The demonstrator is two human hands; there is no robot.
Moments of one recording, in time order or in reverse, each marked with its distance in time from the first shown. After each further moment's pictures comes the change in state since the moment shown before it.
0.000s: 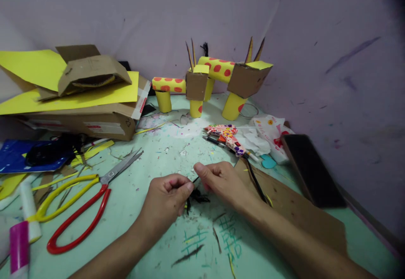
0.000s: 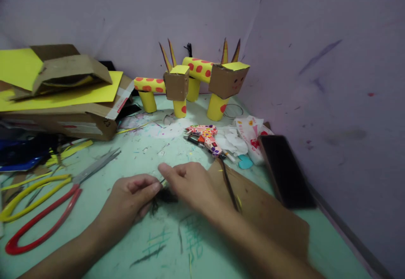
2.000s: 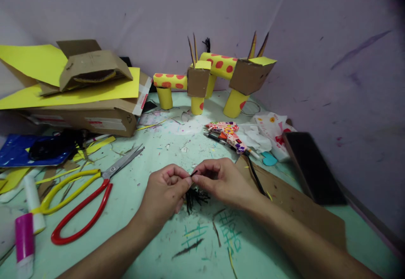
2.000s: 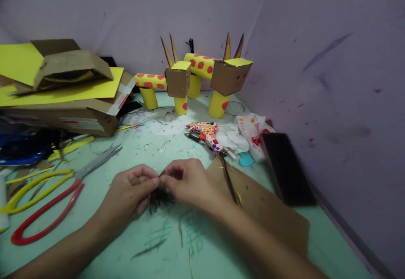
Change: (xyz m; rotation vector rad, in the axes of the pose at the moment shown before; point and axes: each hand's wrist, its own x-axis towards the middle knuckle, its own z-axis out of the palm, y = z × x) left_hand 0.003 -0.002 0.001 -0.208 0.059 -0.036; right_hand -0.003 -0.005 0.003 0.129 -0.044 -0.069
